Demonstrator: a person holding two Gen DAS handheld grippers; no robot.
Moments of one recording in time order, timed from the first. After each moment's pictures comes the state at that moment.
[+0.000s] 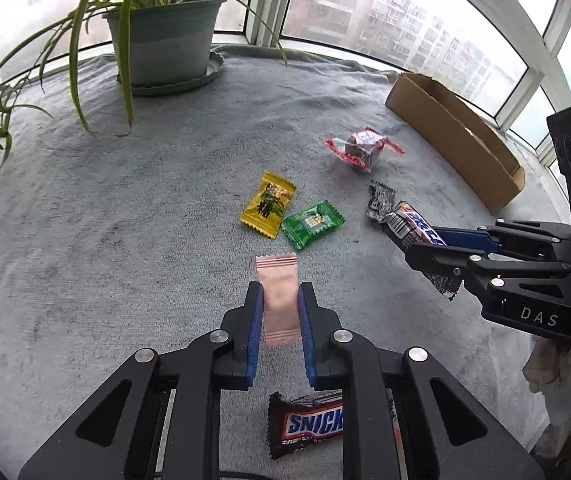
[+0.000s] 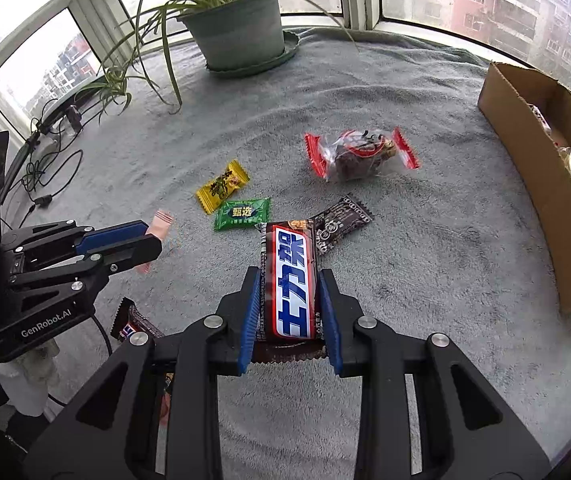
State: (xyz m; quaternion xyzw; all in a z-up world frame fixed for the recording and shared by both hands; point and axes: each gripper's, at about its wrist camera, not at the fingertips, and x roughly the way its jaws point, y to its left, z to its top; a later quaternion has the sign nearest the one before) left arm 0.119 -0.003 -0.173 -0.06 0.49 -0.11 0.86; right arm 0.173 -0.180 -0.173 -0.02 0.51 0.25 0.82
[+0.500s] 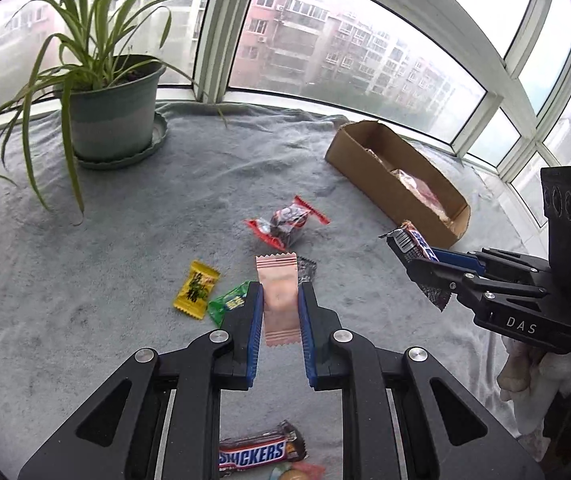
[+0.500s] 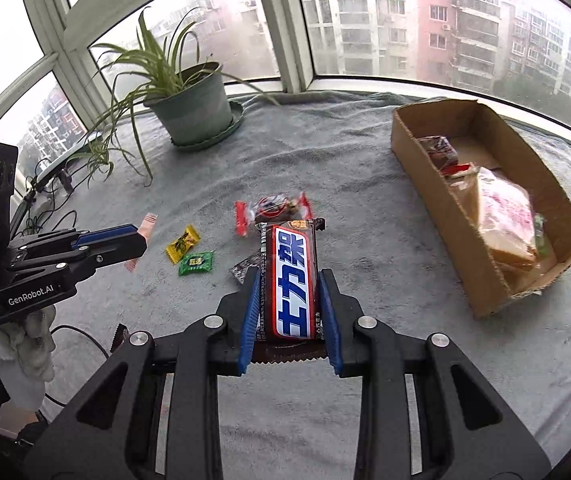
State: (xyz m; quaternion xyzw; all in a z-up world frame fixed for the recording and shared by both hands) left arm 0.144 -0.039 -0.114 -0.08 0.44 -0.18 0.88; right arm 0.177 -0.263 -0.115 0.02 0.45 0.20 0.87
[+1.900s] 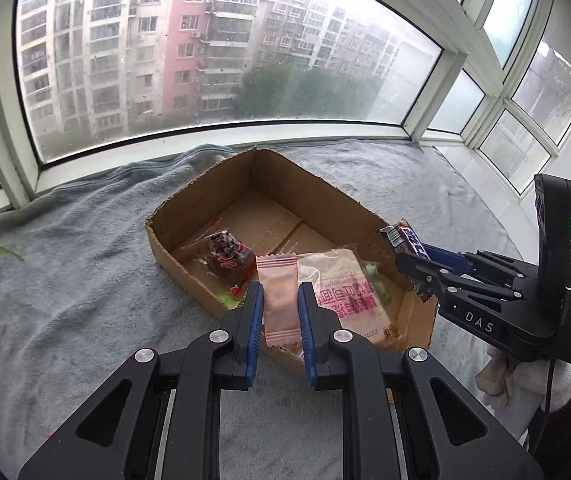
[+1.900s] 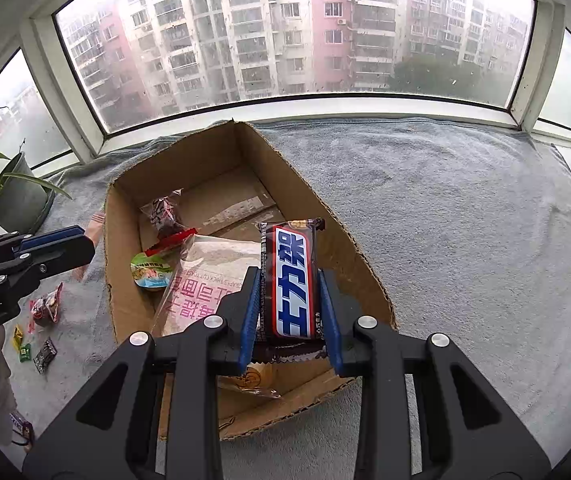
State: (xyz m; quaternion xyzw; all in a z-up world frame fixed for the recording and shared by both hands) left arm 0.300 -0.256 -0.109 -0.01 0.44 -0.28 0.85; right arm 0.297 -0.466 -0.145 0.05 0.45 0.02 0.89
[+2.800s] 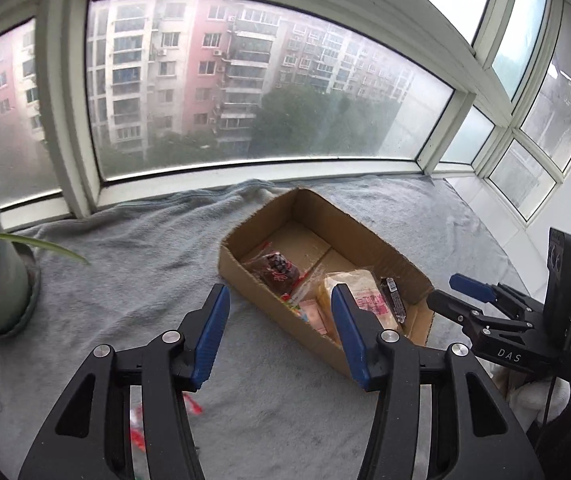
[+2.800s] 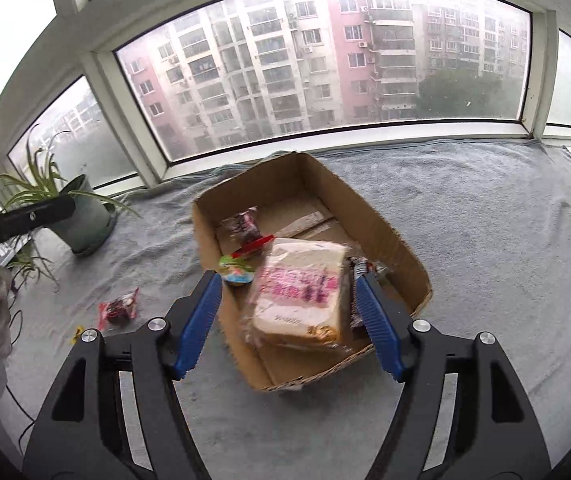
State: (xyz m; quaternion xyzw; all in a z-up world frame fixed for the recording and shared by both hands) left arm 0.276 -0.174 -0.048 -0.03 0.41 -0.24 0.88; right arm 0.231 -0.436 -0.095 0.10 0.39 0.08 0.91
